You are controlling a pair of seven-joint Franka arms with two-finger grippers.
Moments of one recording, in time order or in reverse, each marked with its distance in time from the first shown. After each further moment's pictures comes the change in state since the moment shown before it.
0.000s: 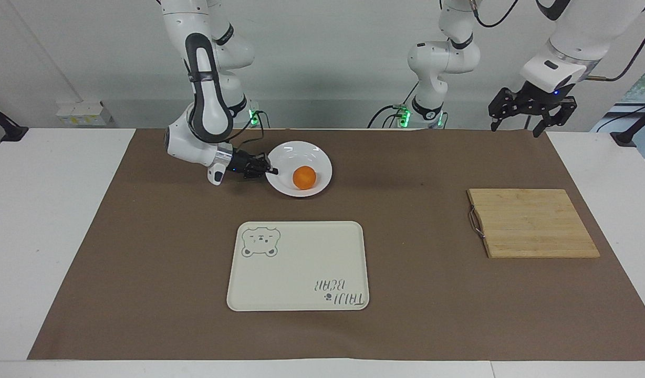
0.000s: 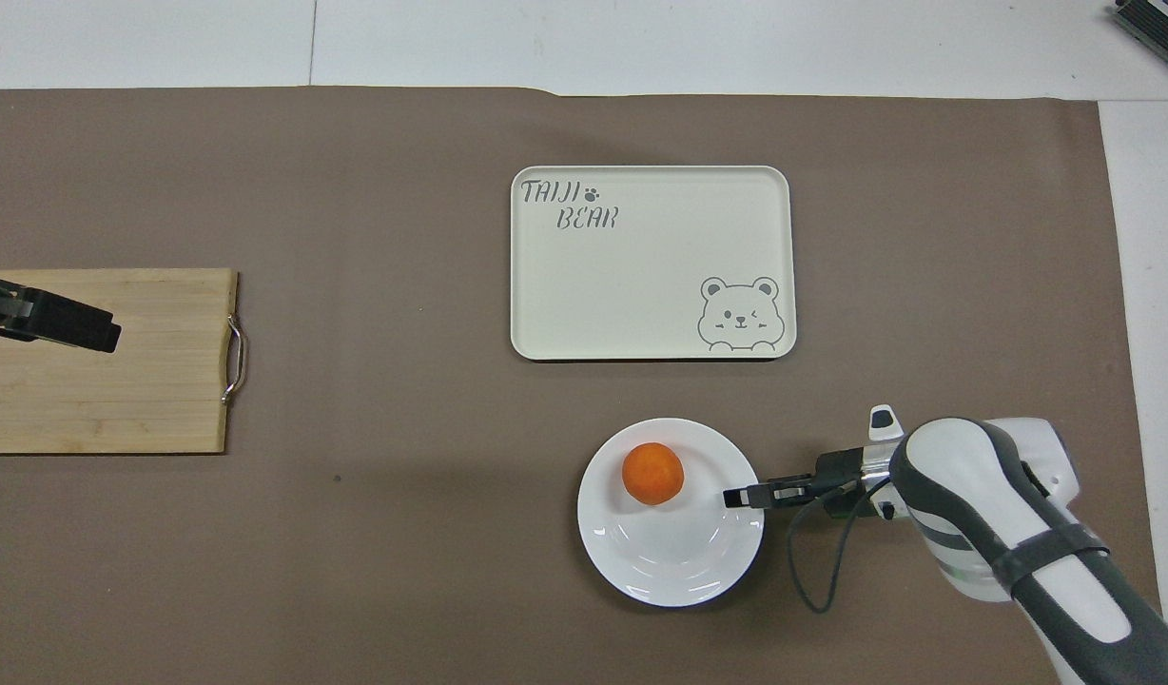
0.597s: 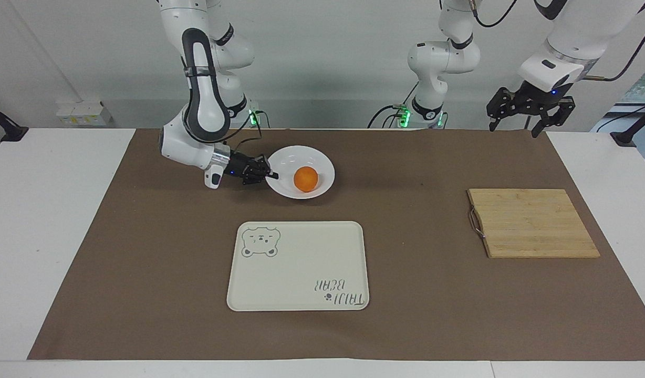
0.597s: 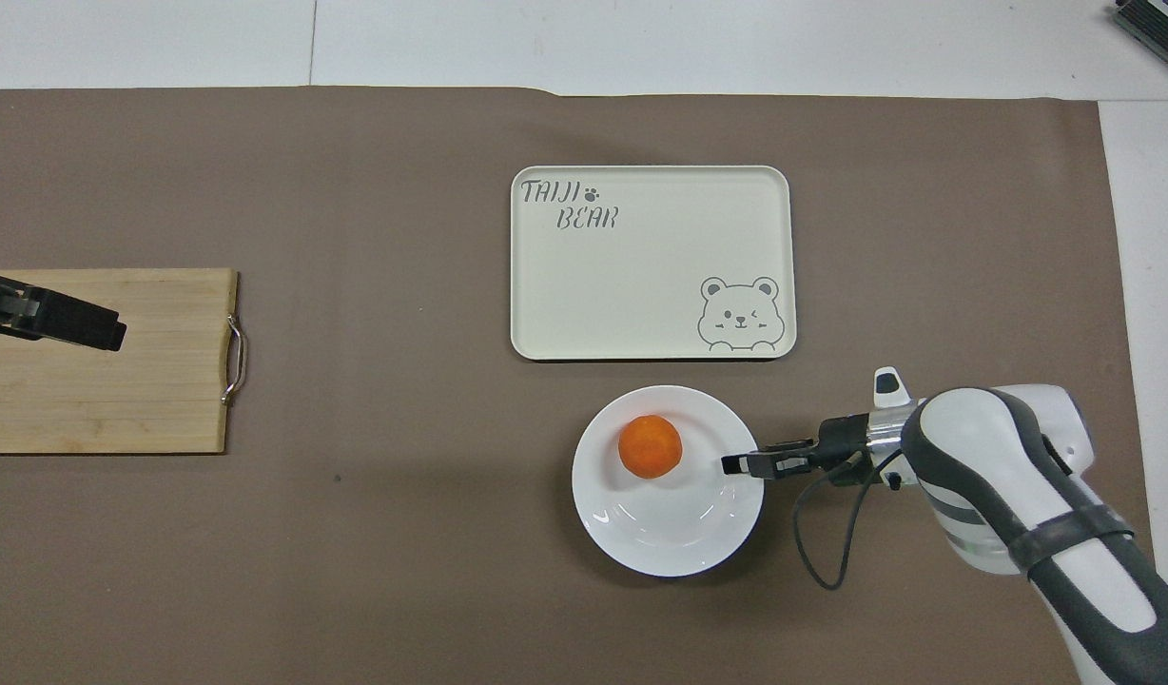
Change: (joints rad) left arm -0.001 0.000 -0.007 0.001 0.000 0.008 0.000; right arm -0.001 0.030 -0.001 0.125 0.000 -0.021 -0.023
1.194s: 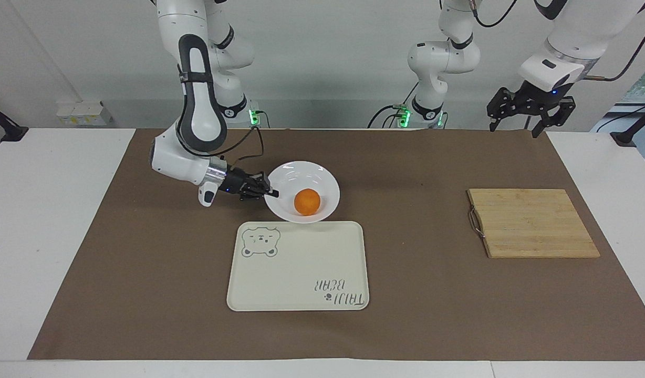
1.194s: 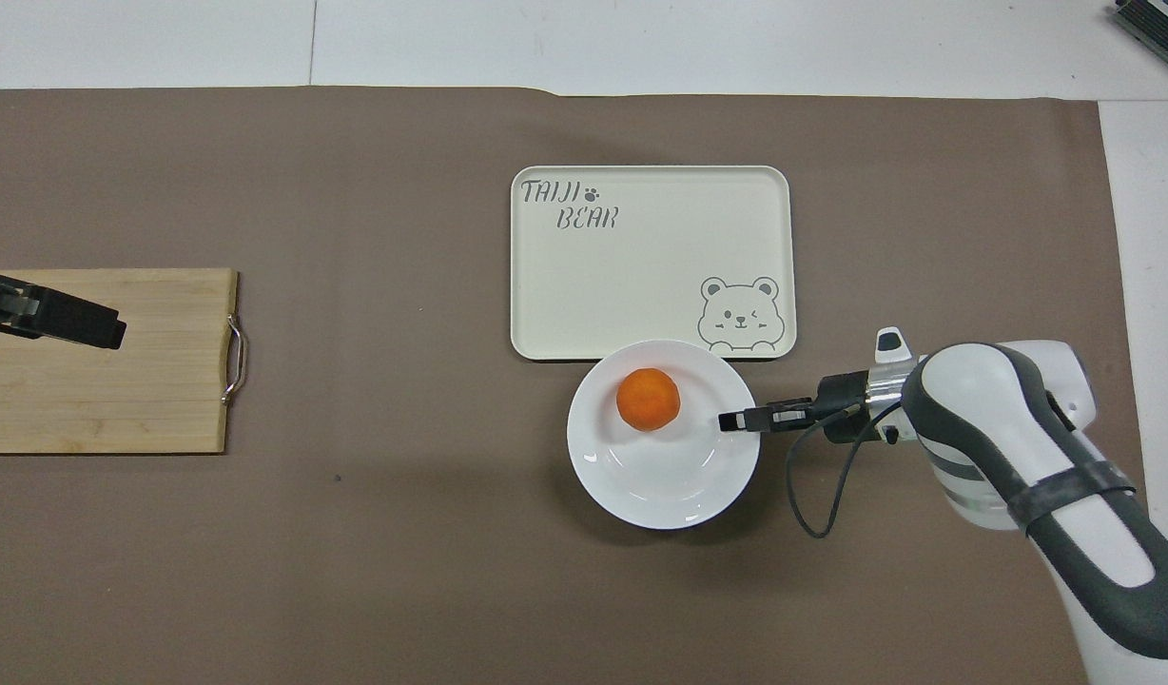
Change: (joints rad) left arm 0.000 0.000 0.001 0.000 0.000 0.002 0.000; right arm 0.000 0.147 0.000 0.269 0.000 -0.018 0.200
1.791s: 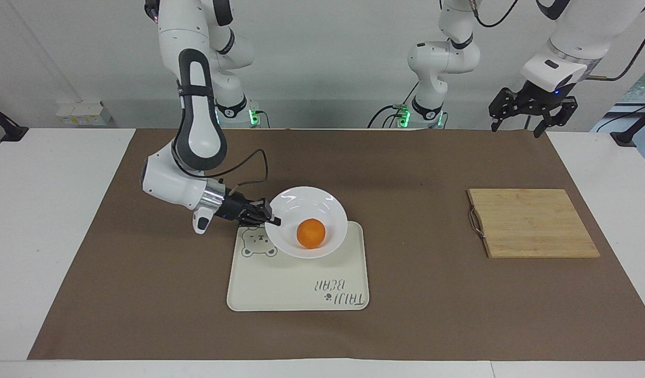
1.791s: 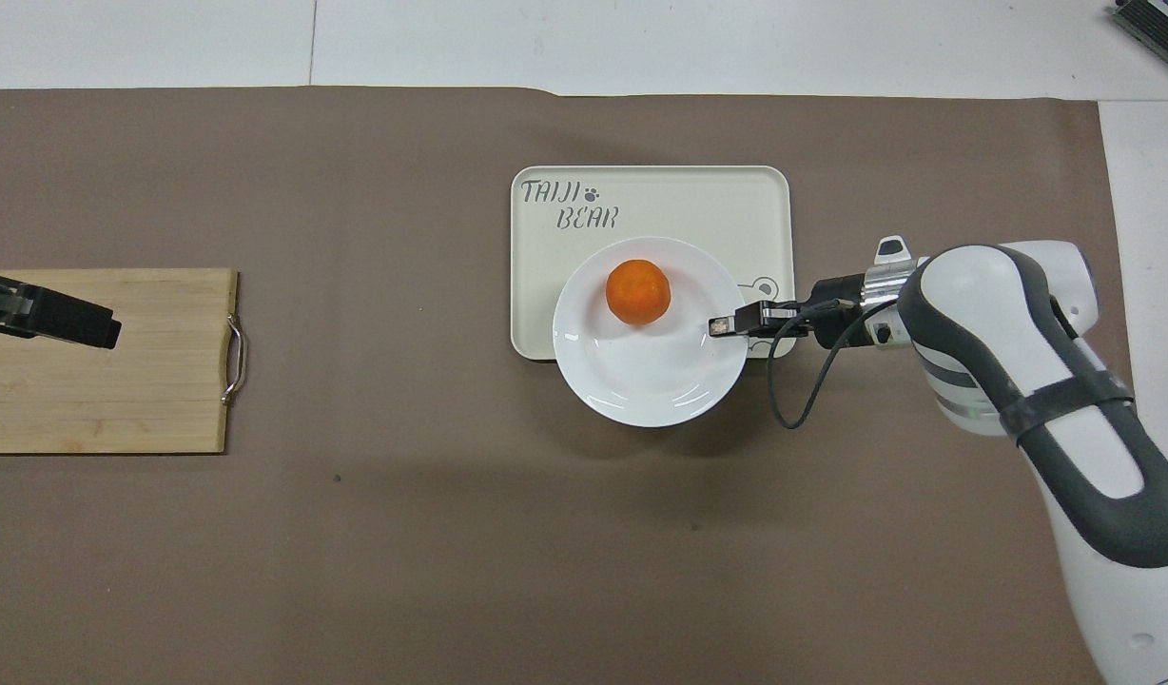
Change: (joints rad) left arm 0.001 0.000 0.006 0.000 0.000 0.000 0.000; right arm 0.006 0.216 0.001 0.328 0.000 0.016 0.137
